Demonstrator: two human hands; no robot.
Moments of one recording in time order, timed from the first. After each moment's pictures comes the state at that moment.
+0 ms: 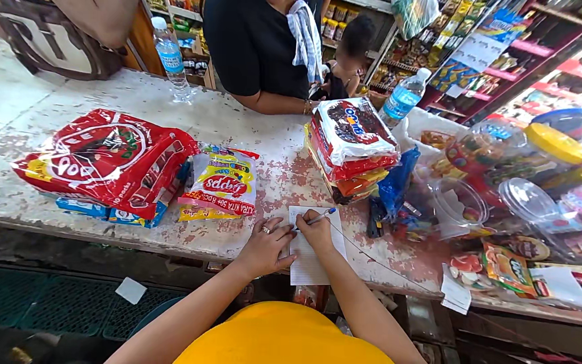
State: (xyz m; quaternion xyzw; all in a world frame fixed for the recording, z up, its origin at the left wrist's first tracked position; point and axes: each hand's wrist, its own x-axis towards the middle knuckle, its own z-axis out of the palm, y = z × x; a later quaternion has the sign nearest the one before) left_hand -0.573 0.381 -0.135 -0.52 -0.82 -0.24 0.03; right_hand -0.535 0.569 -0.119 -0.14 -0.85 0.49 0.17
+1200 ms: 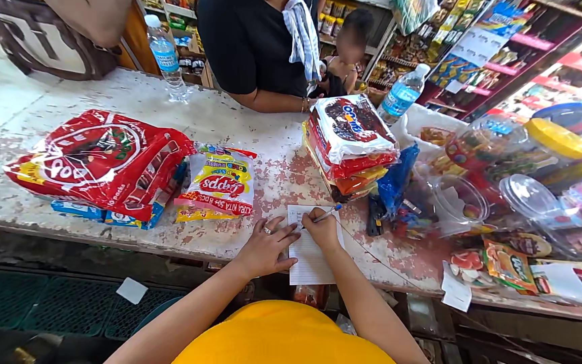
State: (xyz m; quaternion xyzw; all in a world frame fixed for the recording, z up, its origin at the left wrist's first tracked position) left_hand -0.575 0.382 -0.134 -0.54 -0.81 -0.21 -0.01; right_hand -0.529 0.585 -0.116 -0.14 -0.85 0.47 0.17
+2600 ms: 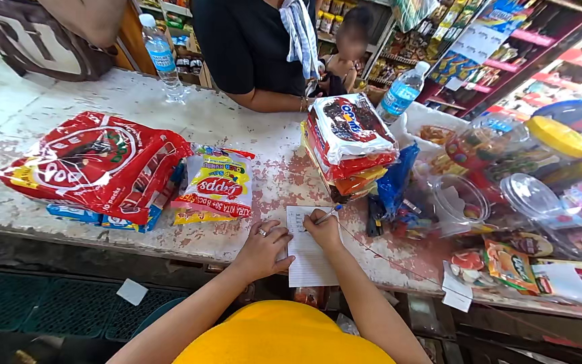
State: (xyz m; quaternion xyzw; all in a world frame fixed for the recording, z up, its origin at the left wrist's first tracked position) left_hand -0.571 0.380 -0.138 -0.52 -0.82 -0.25 0.07; right_hand -0.528 0.595 -0.116 -0.12 -0.87 0.45 0.18
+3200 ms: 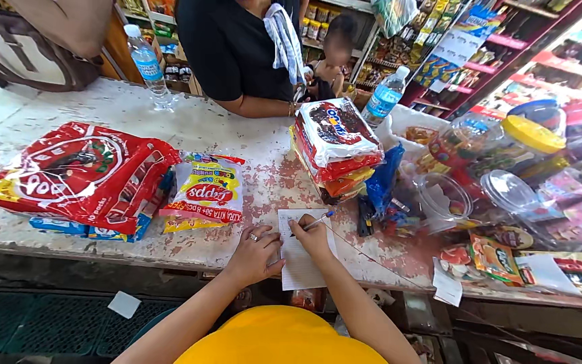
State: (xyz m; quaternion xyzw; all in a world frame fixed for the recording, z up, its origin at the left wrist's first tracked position) left_hand -0.571 0.378 -0.140 -0.52 -0.80 -0.27 0.10; right_hand -0.520 0.576 -0.114 -0.11 -0.80 0.56 0.19
